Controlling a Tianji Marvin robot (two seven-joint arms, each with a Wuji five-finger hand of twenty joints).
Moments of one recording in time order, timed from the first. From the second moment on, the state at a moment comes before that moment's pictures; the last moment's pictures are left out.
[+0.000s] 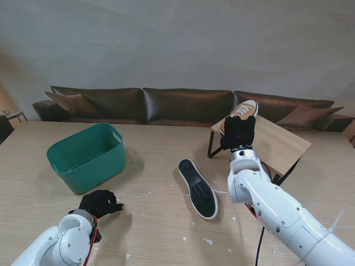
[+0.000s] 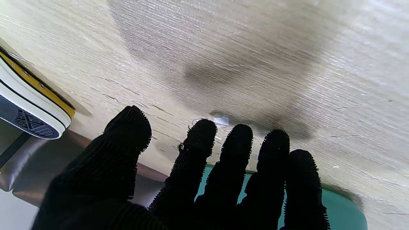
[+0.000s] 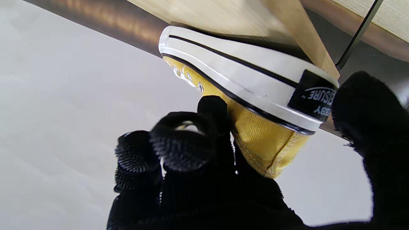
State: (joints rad) left arm 1.78 -1.08 -1.31 -1.72 0.71 0.31 -0.08; right arm -1.07 -1.10 0.76 -1.28 -1.26 0.64 -0.27; left_hand 0.75 -0.40 0.51 -0.10 0.83 0.28 0.29 0.53 0.91 0.39 0.21 0.61 0.61 0.50 0.50 0.63 0.15 0.46 1.04 0.78; right_hand 0.27 -0.72 0.99 -0.15 0.70 0.08 0.98 0.88 0.93 0.09 0.91 0.82 1.32 -0.02 1.26 0.76 0.65 0.16 1.60 0.83
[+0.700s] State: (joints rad) left arm 1.78 -1.08 -1.31 -1.72 0.71 0.31 -0.09; right arm -1.10 -1.11 0.84 -1.32 -1.23 0.64 -0.29; left_hand 0.75 -0.40 0.50 -0.10 0.83 0.28 0.29 0.53 0.91 0.39 0.21 0.61 0.61 0.51 0.49 0.64 0.15 0.46 1.04 0.78; right_hand 0.18 -0.50 0.76 -0.09 0.43 0.18 0.73 0.64 0.71 0.10 0.82 0.72 1.13 0.07 1.14 0.75 0.65 0.20 1.52 0.83
